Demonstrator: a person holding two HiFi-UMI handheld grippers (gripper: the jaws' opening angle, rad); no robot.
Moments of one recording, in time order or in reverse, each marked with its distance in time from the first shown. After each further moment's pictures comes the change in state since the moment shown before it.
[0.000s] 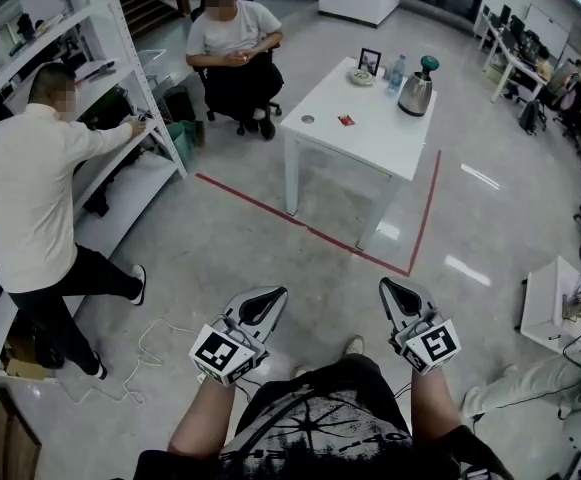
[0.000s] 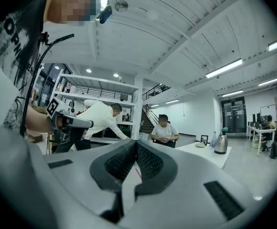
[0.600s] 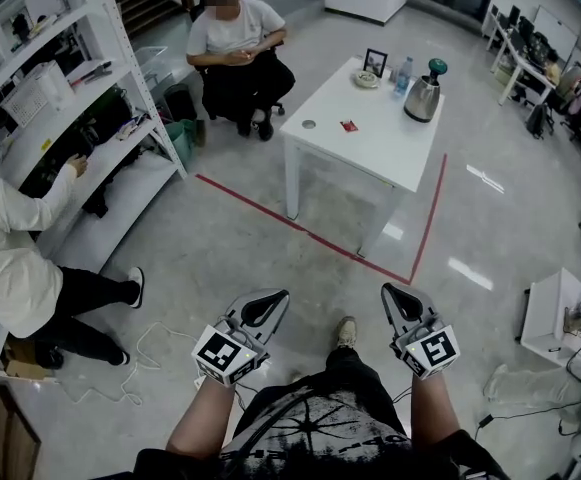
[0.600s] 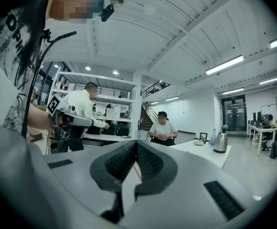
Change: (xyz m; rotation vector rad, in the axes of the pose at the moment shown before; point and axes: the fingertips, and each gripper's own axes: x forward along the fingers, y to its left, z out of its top) left arm 0.053 0.030 -0.011 -0.013 0.047 0.016; right arm 0.026 -0.053 -0.017 0.002 0.032 0.006
